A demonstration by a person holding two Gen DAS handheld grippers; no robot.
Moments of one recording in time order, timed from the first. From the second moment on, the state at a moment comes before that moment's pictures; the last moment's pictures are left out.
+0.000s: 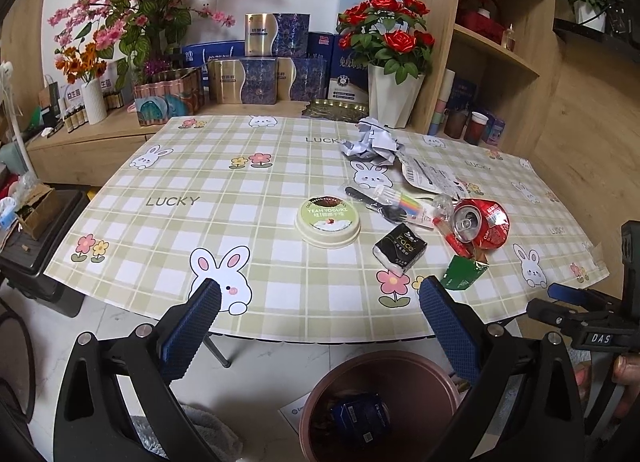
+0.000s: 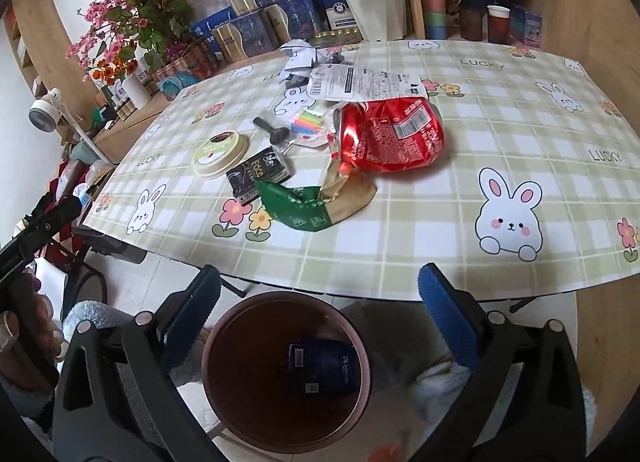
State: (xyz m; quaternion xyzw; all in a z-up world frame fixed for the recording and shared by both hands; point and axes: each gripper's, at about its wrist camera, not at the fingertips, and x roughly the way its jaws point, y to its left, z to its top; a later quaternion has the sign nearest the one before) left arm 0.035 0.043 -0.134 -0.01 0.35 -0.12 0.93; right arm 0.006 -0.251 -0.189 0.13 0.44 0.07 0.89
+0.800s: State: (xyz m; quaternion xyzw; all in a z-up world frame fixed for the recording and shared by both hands) left arm 0.068 0.034 -0.153 0.00 0.38 -0.13 0.92; right arm 0.046 -0.322 -0.197 0.10 0.44 -0.01 0.89
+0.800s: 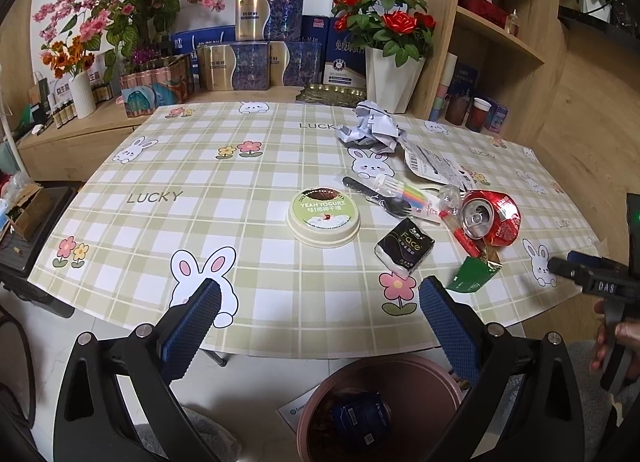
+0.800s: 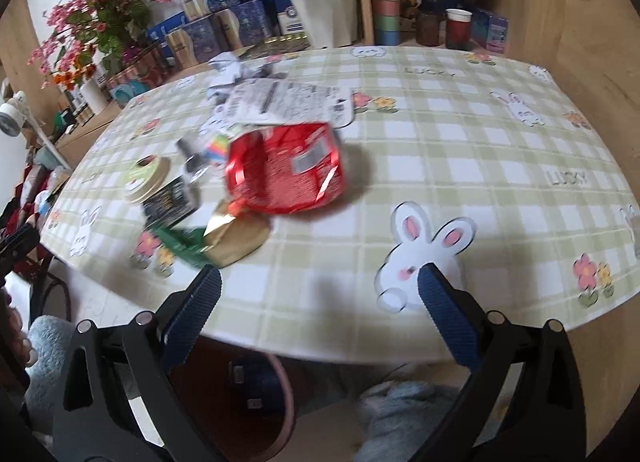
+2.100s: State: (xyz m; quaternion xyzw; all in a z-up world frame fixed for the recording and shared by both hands) left arm 0.122 -0.015 -0.190 -0.01 0.43 -0.19 0.88; right arm 0.144 -0.344 -0.224 0.24 0.41 0.06 0.88
